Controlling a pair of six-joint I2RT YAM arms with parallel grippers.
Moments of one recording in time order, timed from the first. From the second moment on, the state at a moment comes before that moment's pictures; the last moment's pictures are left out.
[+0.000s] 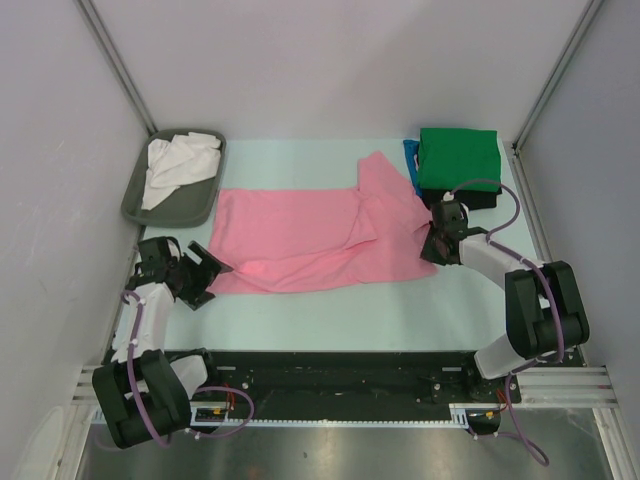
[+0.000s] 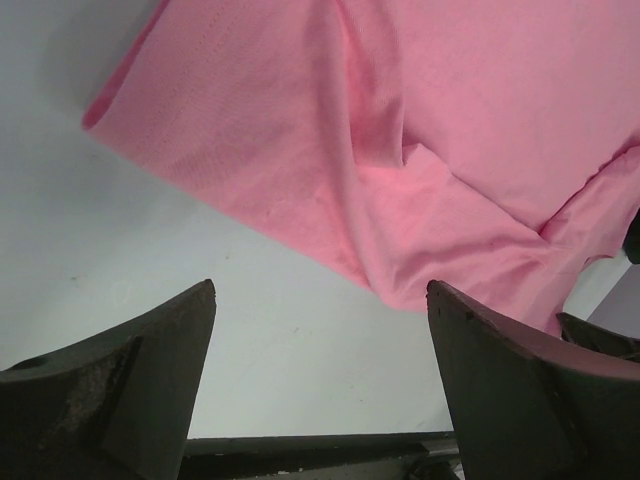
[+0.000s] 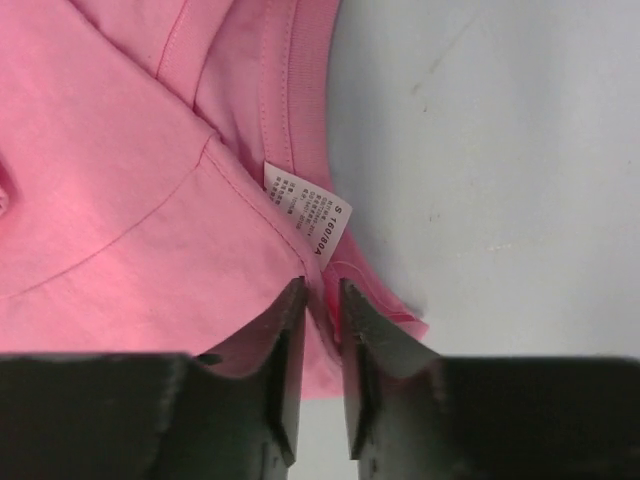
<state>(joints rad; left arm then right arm) 0.32 1.04 0.59 -0.58 0.37 -0.65 0.23 1.53 0.84 -0.30 0.12 0.52</state>
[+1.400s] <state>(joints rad) 0.26 0.80 0.45 -0.63 0.37 -0.76 0.21 1.10 0.65 -0.63 0.42 0.81</state>
